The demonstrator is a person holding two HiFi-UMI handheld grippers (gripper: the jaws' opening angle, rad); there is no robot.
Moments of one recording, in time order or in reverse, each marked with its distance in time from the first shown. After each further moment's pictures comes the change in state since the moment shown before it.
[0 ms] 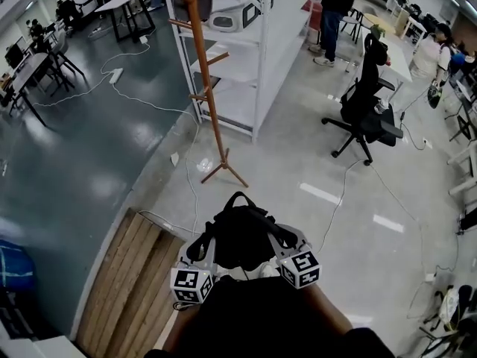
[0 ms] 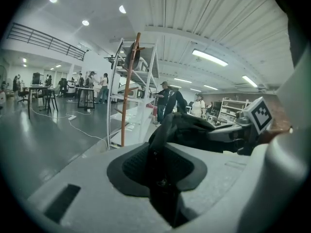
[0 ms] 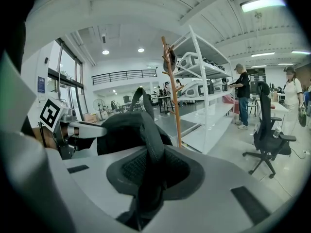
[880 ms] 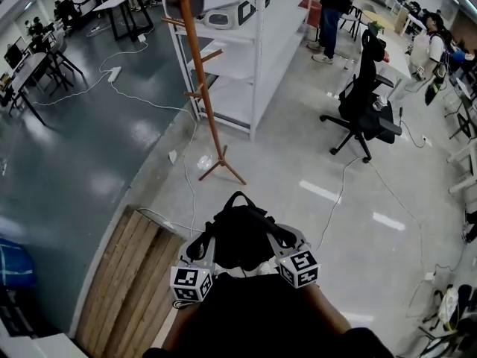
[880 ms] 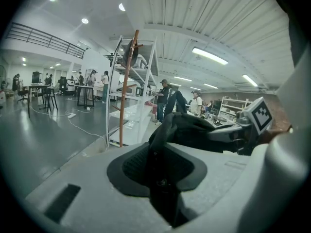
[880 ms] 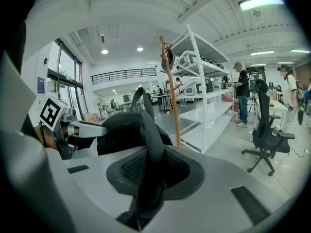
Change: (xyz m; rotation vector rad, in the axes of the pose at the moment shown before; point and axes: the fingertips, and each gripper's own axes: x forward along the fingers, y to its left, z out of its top) left arm 0.007 -0.020 -0.009 -0.001 0.024 -0.003; right arm -0.013 -0.013 -0.013 0.012 0.014 0.001
